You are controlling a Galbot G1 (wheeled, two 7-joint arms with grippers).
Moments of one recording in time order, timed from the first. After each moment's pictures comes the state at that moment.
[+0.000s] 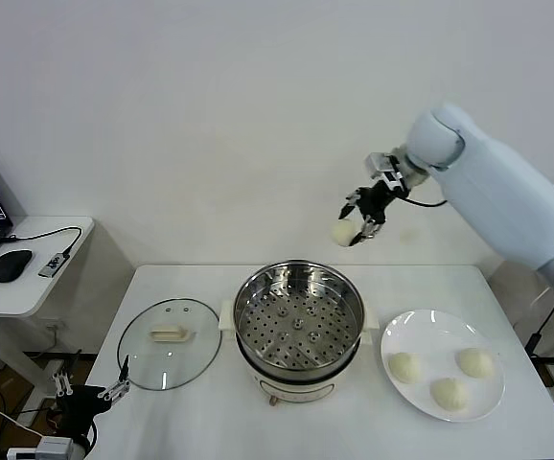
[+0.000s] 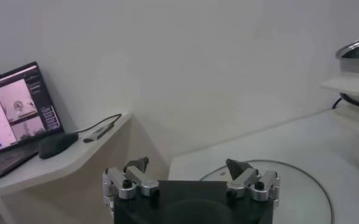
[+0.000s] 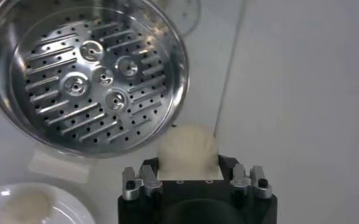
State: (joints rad) left arm 1.72 -1.35 -0.84 -2.06 0.01 0.04 0.07; right arm 0.38 1.05 -0.67 1.09 -0.08 0.23 -1.43
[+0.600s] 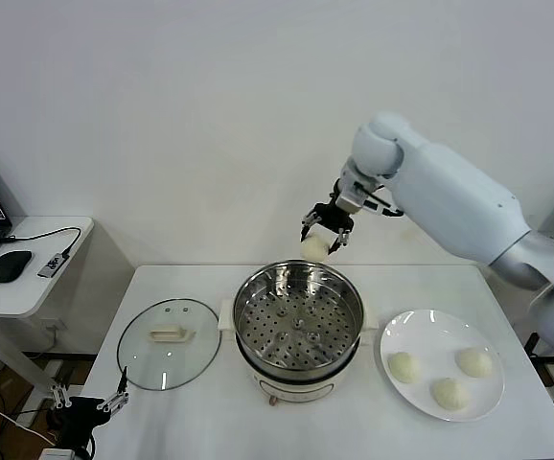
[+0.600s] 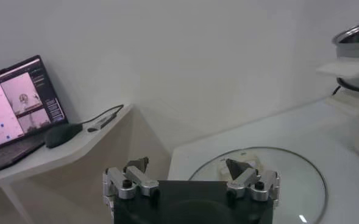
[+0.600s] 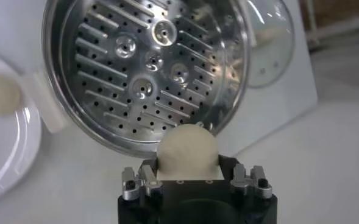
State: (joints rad) left arm 1.76 -1.38 -0.84 -2.07 0.04 0.04 0.06; right arm 0.34 1.17 -0.72 1.10 -0.27 0.70 -1.40
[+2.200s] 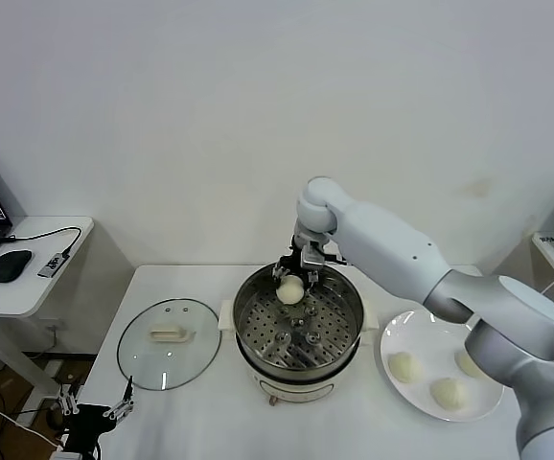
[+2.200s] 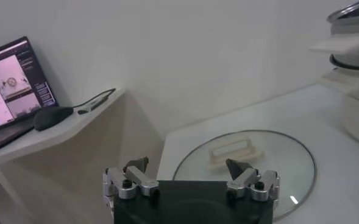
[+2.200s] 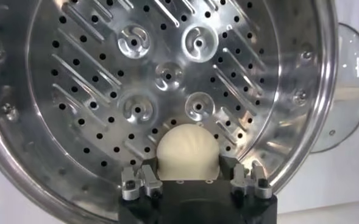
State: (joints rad) left arm 1.75 -1.38 -0.82 -2.02 0.05 0.04 0.07; right arm 0.16 1.29 -0.69 1.05 -0.55 0.82 -1.30
